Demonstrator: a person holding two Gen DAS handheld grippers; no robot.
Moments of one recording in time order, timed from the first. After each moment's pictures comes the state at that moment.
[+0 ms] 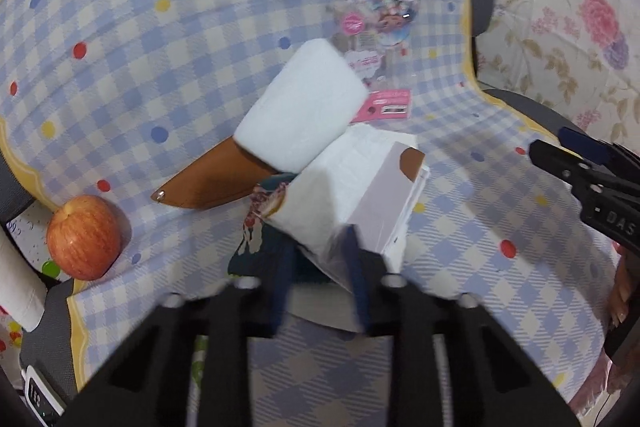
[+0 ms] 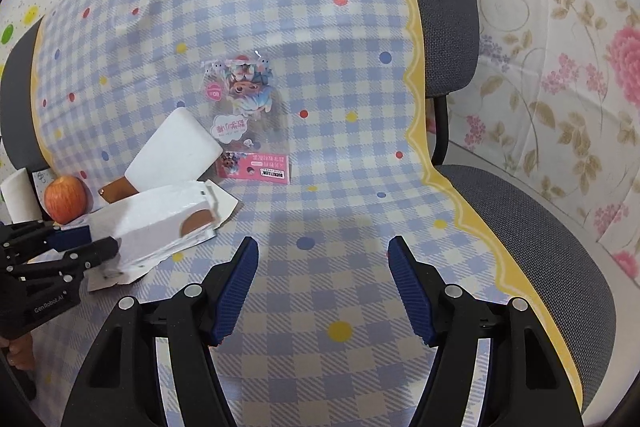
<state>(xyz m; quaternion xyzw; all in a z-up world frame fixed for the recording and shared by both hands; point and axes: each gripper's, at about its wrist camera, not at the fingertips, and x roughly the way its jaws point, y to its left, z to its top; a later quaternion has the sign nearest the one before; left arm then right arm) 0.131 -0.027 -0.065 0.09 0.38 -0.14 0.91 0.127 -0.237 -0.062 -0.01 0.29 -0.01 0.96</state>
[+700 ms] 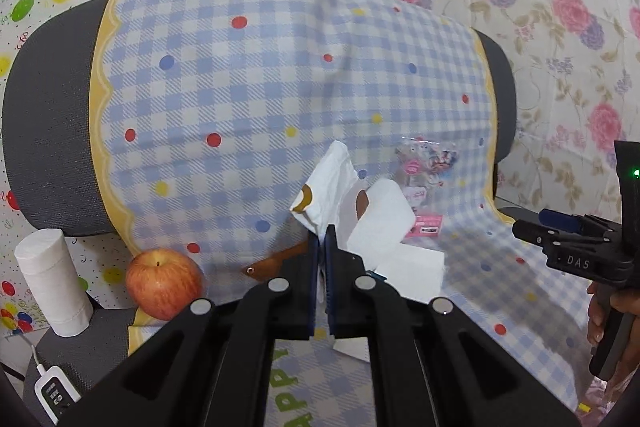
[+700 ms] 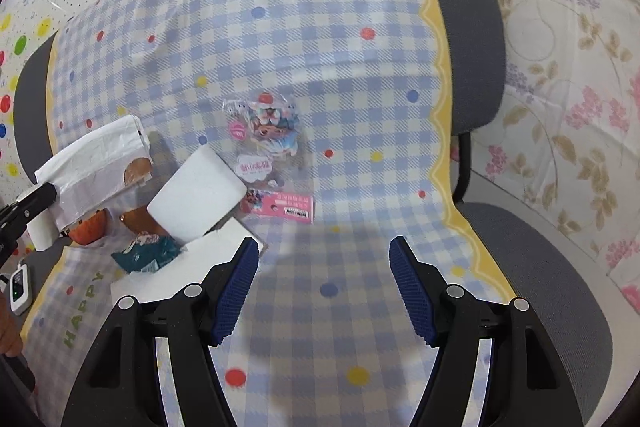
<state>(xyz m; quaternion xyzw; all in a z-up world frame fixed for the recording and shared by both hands) 0.103 0.030 -0.002 0.01 0.22 -0.07 0.97 0.163 -0.226 -0.031 -0.02 0.27 0.04 0.96</state>
